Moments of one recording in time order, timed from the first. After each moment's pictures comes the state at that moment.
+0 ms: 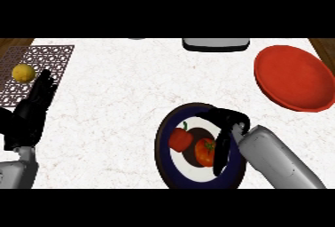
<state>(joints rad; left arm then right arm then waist) -0.15 0.36 0.04 -1.52 0.09 0.14 0.11 -0.55 -0.32 0.55 -1.34 -0.02 0.60 0.91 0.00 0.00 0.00</state>
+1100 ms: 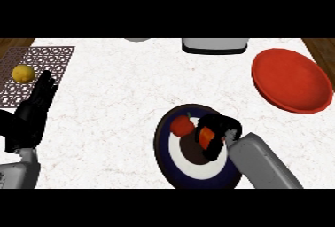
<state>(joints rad) -0.14 0.31 0.09 -1.54 0.03 0.10 0.12 -0.47 -0.20 0.47 -1.24 0.27 0.60 0.76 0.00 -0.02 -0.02</state>
